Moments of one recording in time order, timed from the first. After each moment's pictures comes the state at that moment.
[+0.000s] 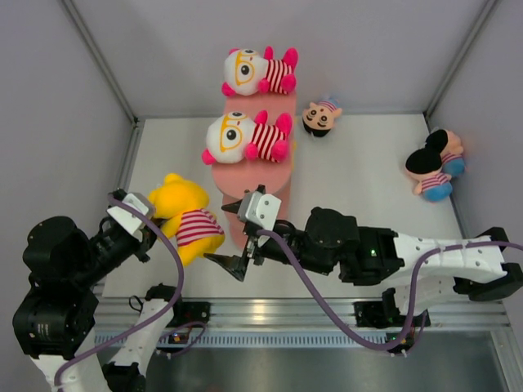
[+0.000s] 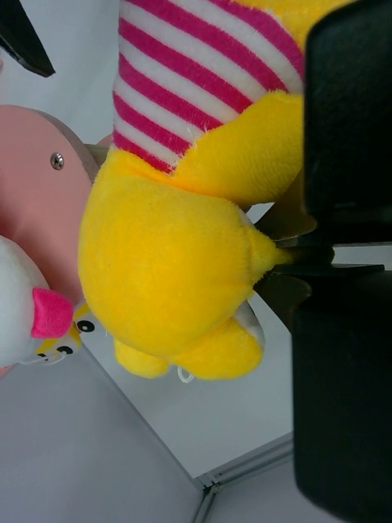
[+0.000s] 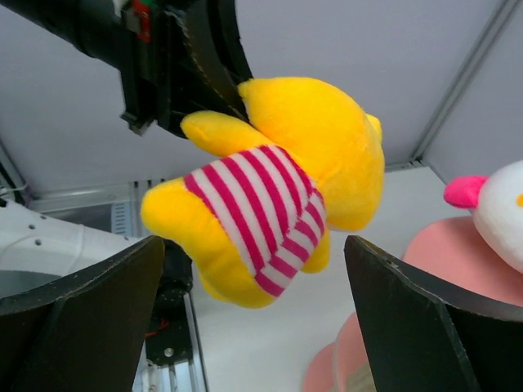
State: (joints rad) left arm -0.04 0.68 1.65 -1.25 0.59 0.39; right arm 1.59 1.29 1.49 -0.14 0.29 -0.16
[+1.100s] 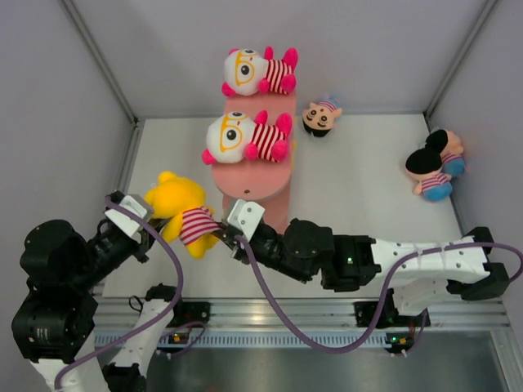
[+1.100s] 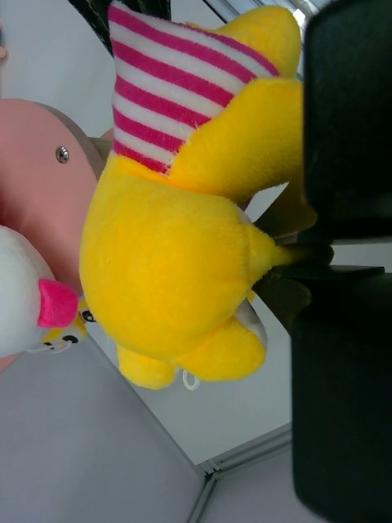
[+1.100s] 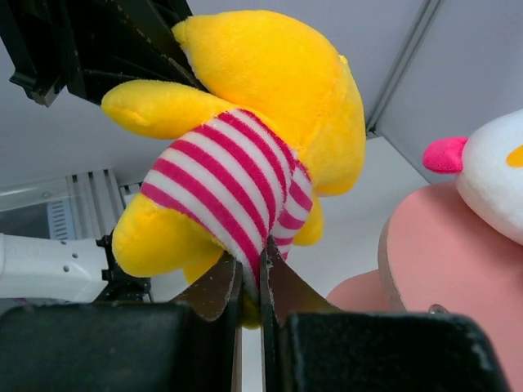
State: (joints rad) left arm -0.03 0.67 1.65 -1.24 0.58 0.39; right arm 1.60 1.36 1.42 -0.03 0.50 -0.21
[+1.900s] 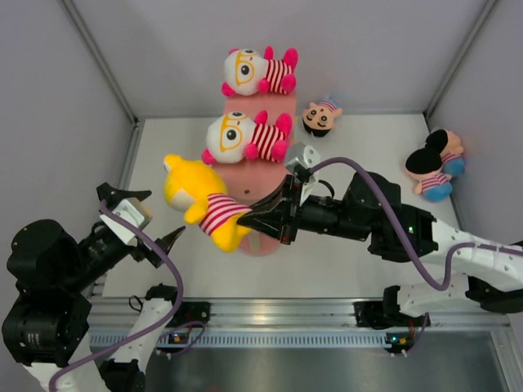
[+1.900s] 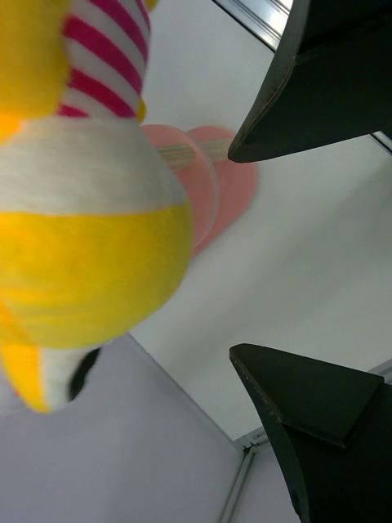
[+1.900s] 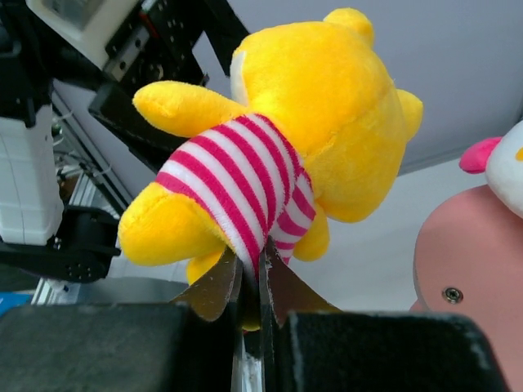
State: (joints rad) left arm -0.04 0.69 1.71 -1.24 0.62 0.45; right arm 1.39 1.14 1.49 -0.22 0.03 0.21
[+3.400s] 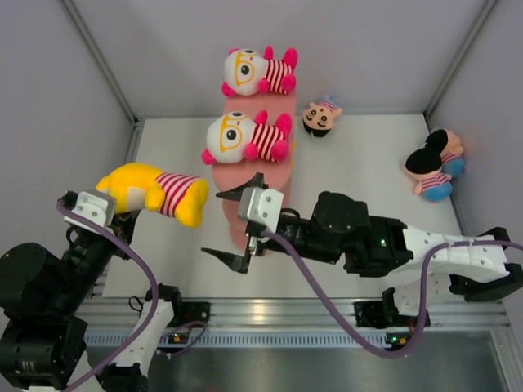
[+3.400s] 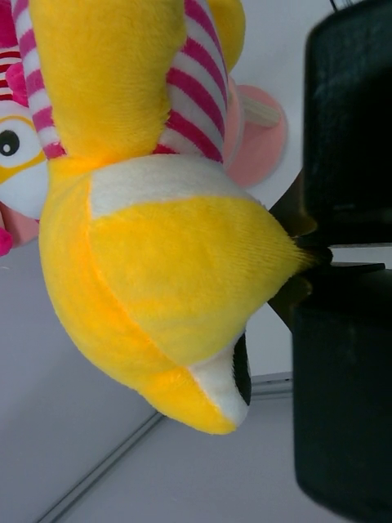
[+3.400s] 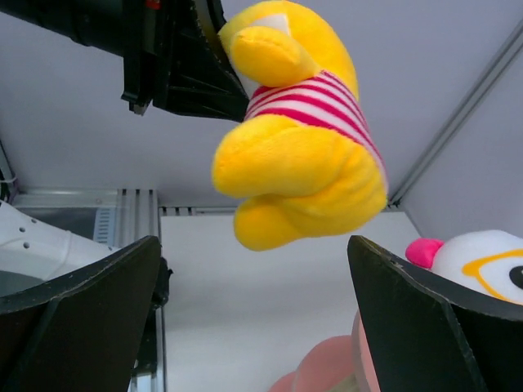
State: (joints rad) left arm -0.01 0.67 1.79 -1.20 0.31 0.22; right arm 1.52 1.32 1.66 -0.25 0.17 -0.26
